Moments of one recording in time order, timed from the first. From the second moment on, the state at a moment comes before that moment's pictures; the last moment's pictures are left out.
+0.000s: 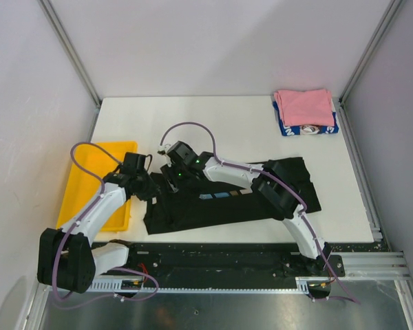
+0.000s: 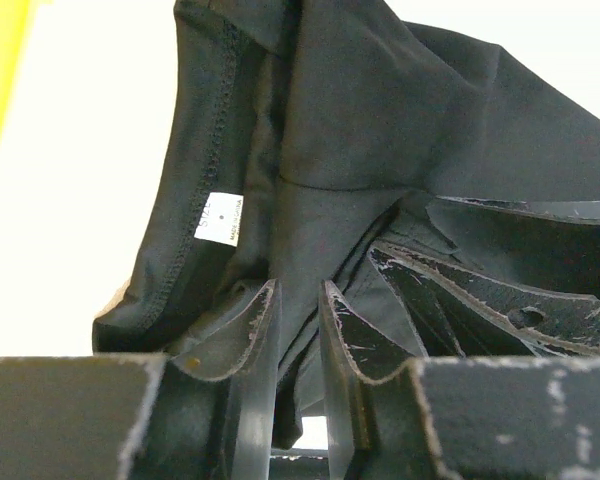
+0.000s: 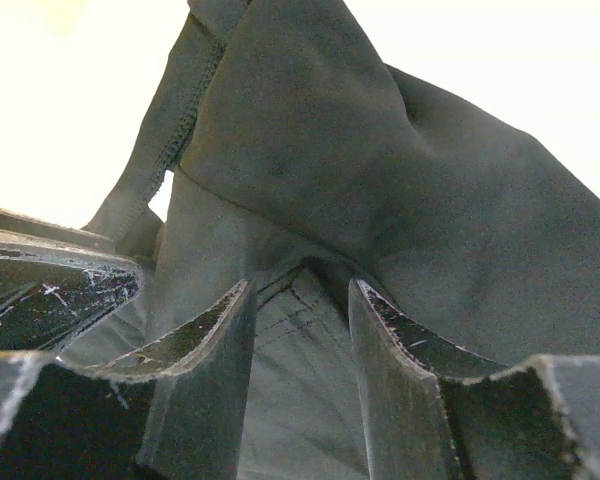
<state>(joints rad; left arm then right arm) -0.21 1.15 0.70 -0.61 -0.01 -0.80 0.98 2.24 1.78 -0.39 -0.15 0.30</state>
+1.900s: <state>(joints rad) -0.45 0.95 0.51 -0.61 0.11 -0.82 0.98 1.97 1.47 -0.47 0.08 0.49</state>
